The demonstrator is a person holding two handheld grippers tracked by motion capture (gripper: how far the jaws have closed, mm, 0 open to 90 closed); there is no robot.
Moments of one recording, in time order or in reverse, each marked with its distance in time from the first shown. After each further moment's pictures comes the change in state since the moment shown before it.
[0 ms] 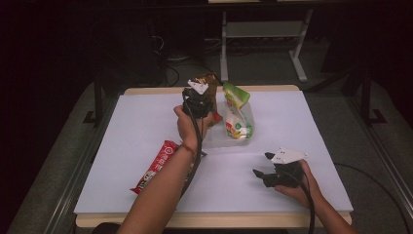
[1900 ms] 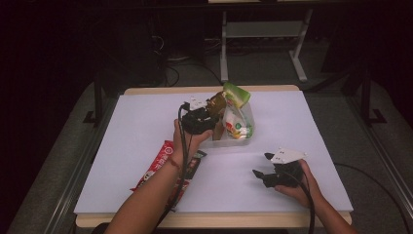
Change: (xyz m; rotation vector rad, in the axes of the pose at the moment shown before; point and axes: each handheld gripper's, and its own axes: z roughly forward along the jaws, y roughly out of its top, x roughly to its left) left arm 0.011 -0.039 -0.021 0.045 -0.355 0.060; right arm -0.001 0.000 0.001 0.012 0.007 -0.006
